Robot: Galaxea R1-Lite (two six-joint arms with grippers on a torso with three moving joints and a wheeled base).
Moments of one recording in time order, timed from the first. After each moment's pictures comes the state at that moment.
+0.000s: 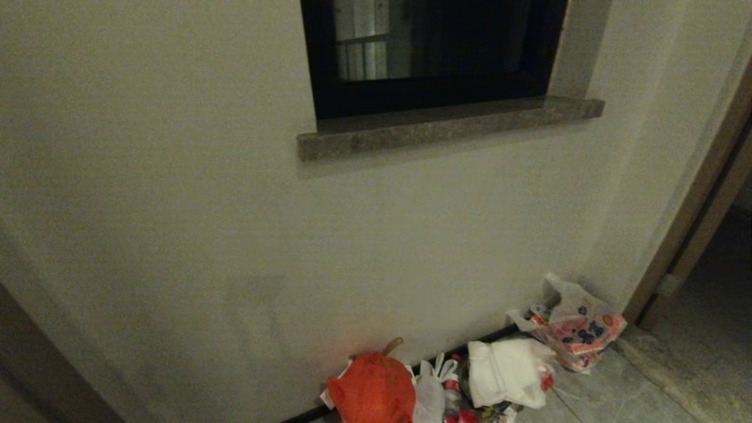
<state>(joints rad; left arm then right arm) 0.00 0.00 0.00 0.00 0.01 -0.01 0.01 0.00 0.00 -0.01 -0.01 0.00</state>
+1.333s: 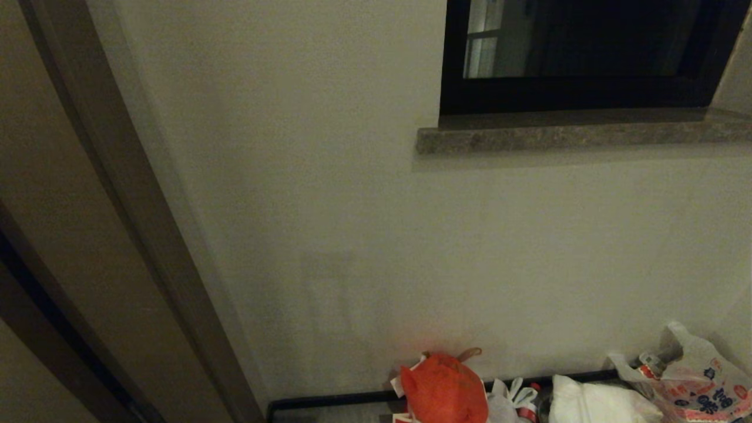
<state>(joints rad) 0.00 0.00 0.00 0.00 0.01 -0.01 0.01 0.00 0.00 0.00 -0.01 -0.02</state>
